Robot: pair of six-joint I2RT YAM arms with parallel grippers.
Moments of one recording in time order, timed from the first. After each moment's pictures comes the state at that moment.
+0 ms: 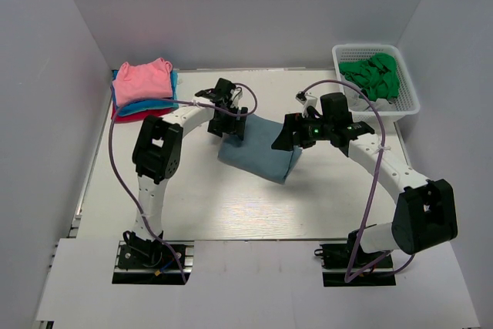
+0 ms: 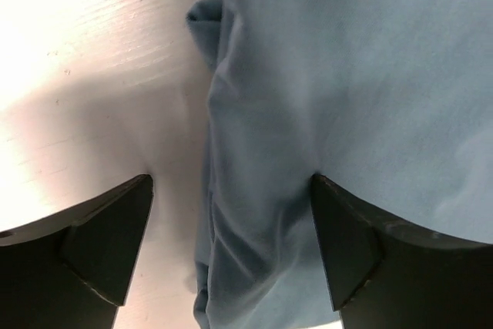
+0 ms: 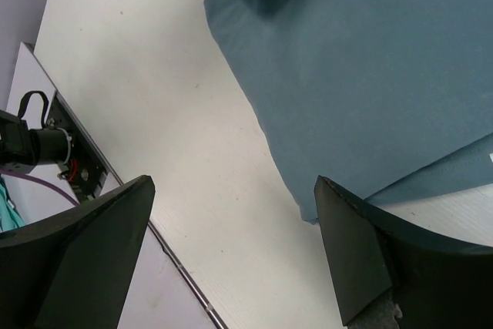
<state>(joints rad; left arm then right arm) -0.46 2.18 1.69 -0.65 0.11 -0.23 0.37 1.38 1.01 -0.35 -0.65 0.23</state>
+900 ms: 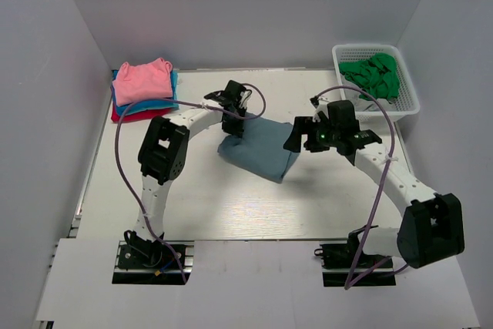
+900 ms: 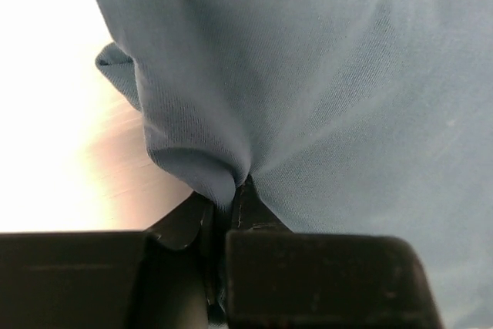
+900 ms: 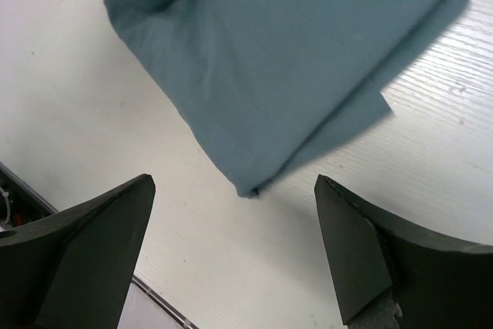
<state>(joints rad) -0.51 2.20 1.70 -0.58 0.06 -0.26 0.35 1.29 0.93 -0.38 -0.40 0.28</state>
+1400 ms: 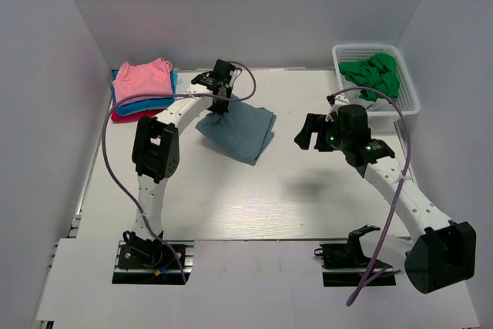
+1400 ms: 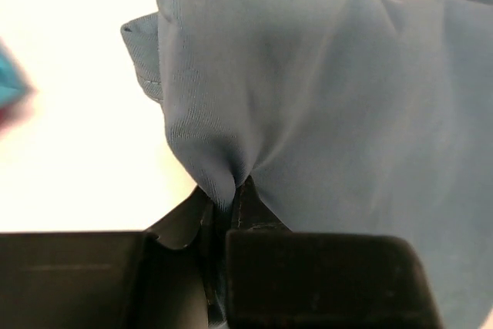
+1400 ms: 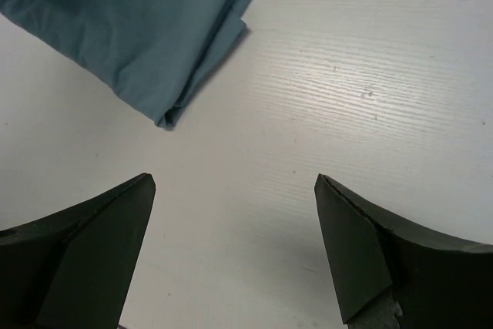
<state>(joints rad) -0.45 2.18 1.89 -0.73 -0.24 -0.10 0.33 1.12 0.87 -0.36 -0.21 0.32</state>
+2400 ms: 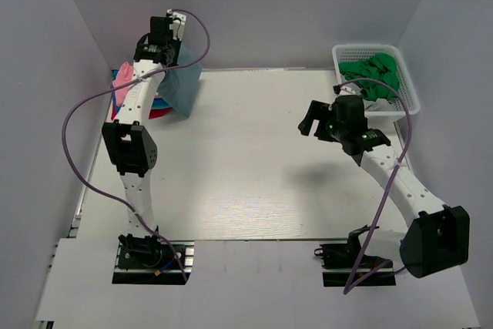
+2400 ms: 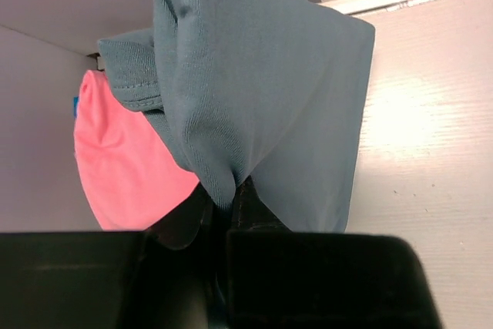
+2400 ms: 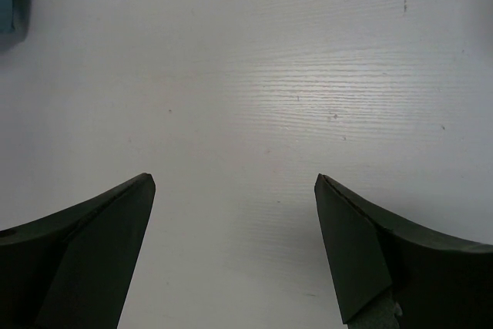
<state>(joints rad) -0.15 2.16 2.27 -0.72 -0.25 0.24 0.33 1.21 0.95 -0.36 -0.03 0.44</state>
